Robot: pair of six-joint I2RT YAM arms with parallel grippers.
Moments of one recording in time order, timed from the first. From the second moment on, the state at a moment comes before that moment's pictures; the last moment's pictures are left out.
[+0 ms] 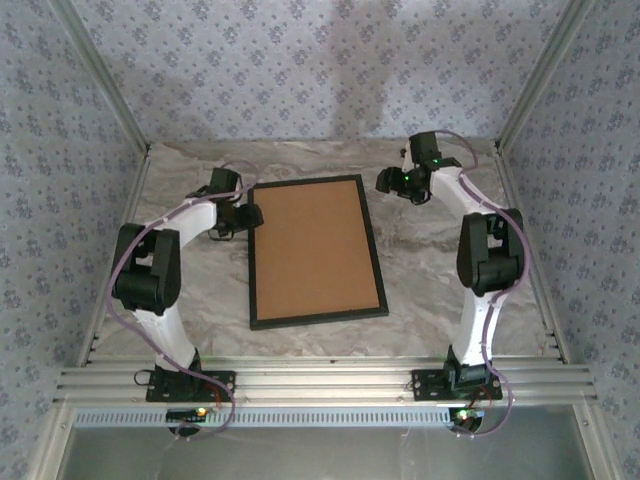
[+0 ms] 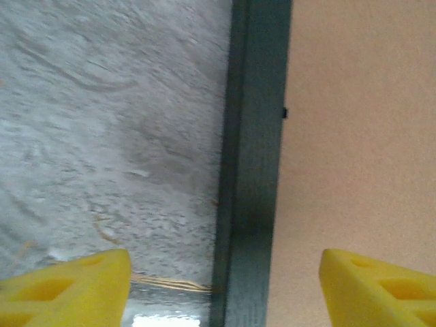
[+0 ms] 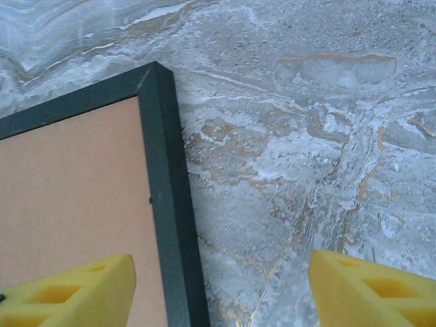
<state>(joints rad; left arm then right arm) -0.22 1.84 1.21 -0.47 0.07 -0.44 0.16 2.01 1.61 -0.60 -0.23 0.33</state>
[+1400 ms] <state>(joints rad) -0.28 1.95 1.32 -0.47 0.09 -0.38 0.25 2.32 1.96 -0.86 -0.08 0.22</state>
